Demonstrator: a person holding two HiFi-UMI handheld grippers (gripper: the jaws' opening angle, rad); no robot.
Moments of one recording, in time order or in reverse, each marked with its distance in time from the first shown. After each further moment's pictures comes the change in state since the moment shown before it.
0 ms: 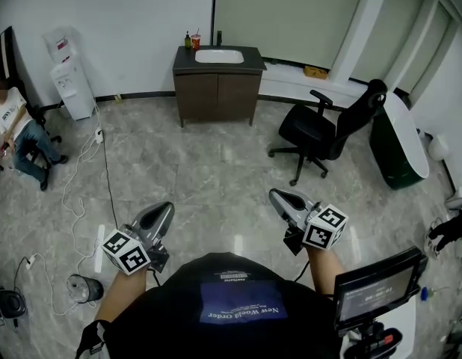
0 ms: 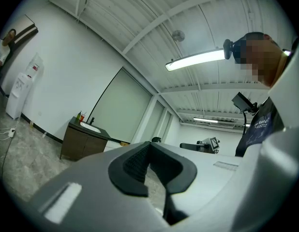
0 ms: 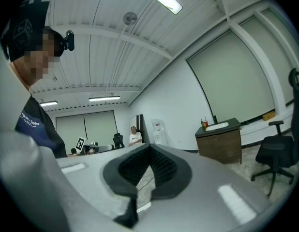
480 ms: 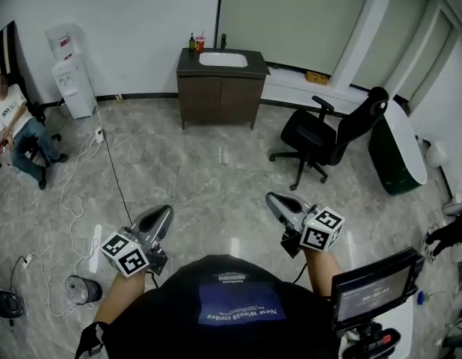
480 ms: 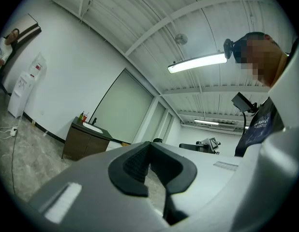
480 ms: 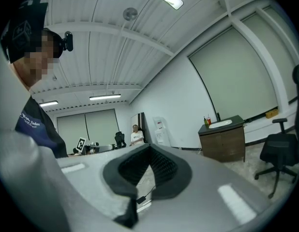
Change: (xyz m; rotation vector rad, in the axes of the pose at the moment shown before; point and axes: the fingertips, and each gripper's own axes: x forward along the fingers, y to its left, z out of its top) left arm -0.034 0.032 -0.002 -0.015 -0.019 -0.002; right arm 0.038 0.025 -0.018 0.004 0.022 0.013
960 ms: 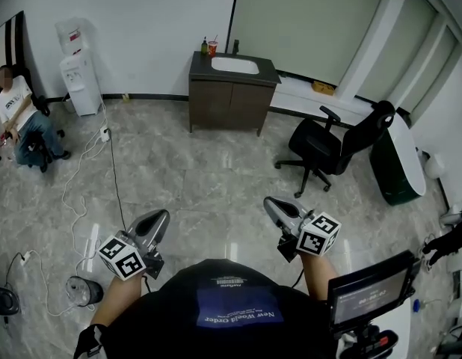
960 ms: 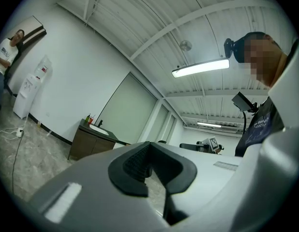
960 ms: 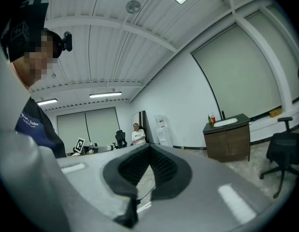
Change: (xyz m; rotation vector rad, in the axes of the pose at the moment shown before) left arm -0.060 0.060 0.026 -0.022 -0.019 0.029; right arm 0.074 0.042 -0.004 -0.007 0.023 0.006
